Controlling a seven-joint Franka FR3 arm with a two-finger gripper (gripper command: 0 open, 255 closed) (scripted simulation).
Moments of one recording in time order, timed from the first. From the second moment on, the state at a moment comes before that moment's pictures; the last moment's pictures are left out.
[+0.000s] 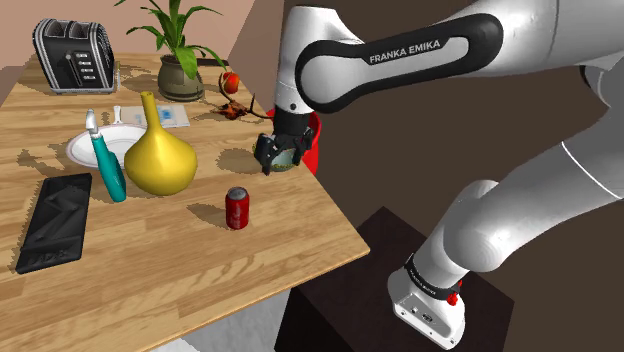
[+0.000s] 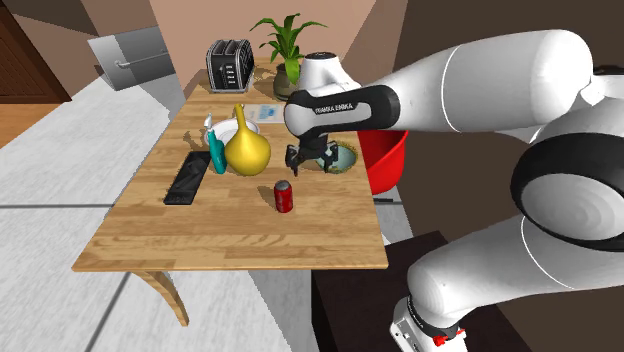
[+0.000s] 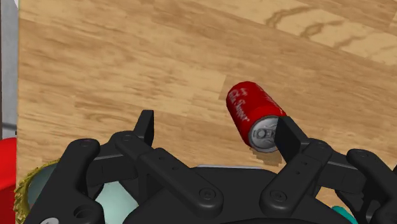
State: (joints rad) arm 0.11 -0.33 0.31 -2.38 0.18 2.09 0.37
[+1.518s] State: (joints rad) arm 0.14 0.13 0.42 -2.24 -0.06 2.39 0.67
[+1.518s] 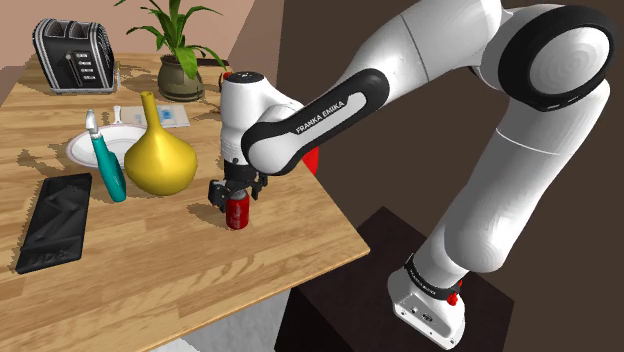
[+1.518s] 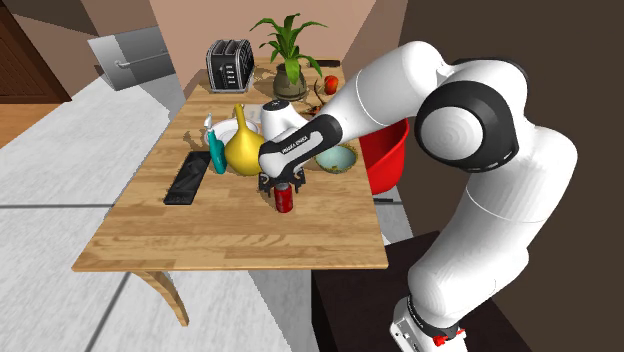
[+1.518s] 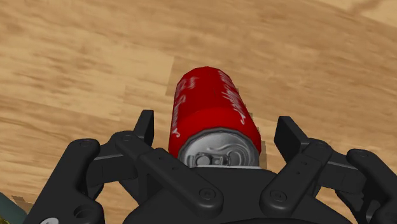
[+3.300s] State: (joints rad) arm 0.13 0.01 0.43 -2.17 0.01 2.21 0.62
